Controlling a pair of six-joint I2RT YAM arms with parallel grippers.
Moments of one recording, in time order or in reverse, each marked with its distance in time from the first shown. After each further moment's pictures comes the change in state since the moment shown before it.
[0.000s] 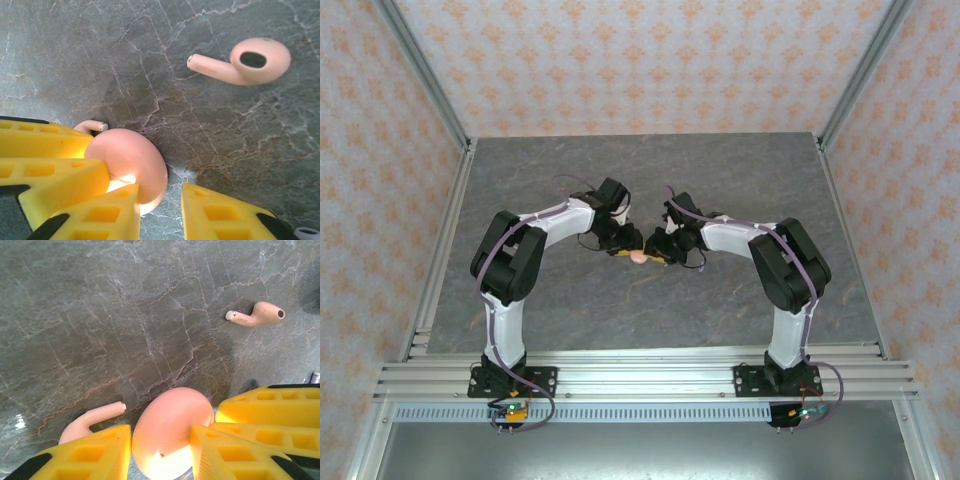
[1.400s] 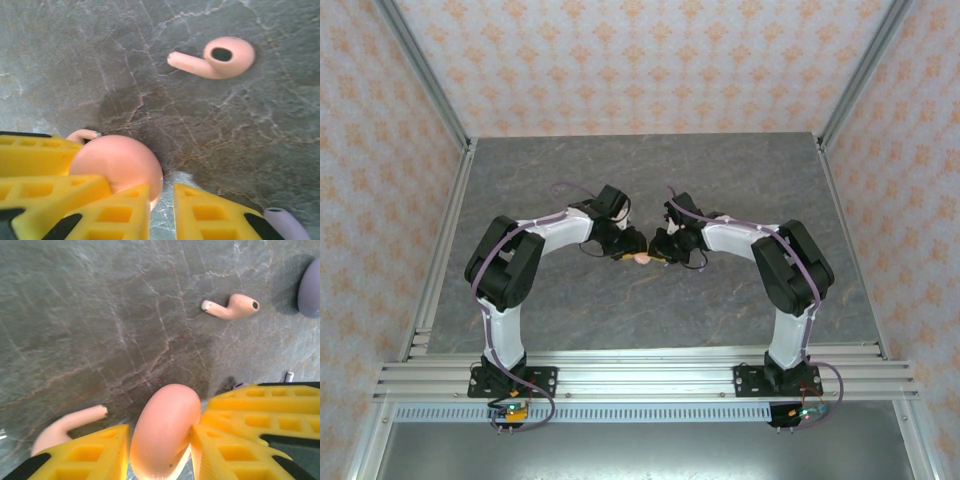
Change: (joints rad) left arm -0.030 -0.057 -0.118 0.166 0.031 -0.105; right arm 0.003 -0.026 -0.005 -0.048 0.064 -0.030
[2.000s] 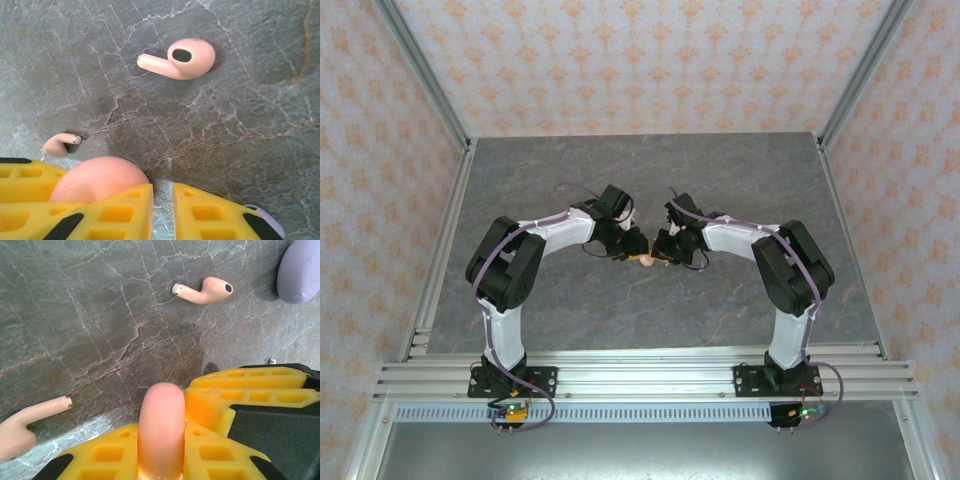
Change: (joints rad) left arm -0.011 0.000 0.007 0.001 0.043 -0.004; right arm 0.000 -0.004 -0.007 -0.019 0.034 -0.002
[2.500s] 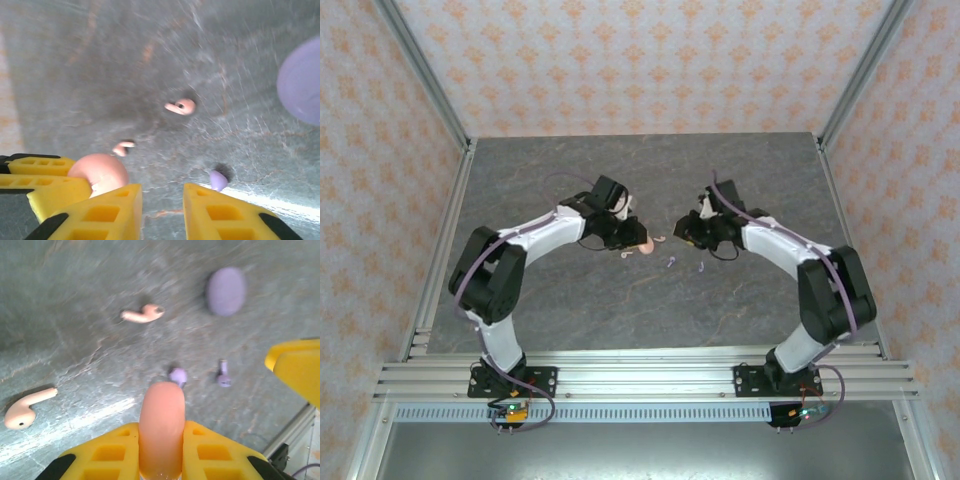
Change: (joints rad) left arm 0.019 -0.164 0.001 -0.006 -0.024 0.048; right arm -0.202 -0.298 -0.102 0.023 -0.114 -0.056
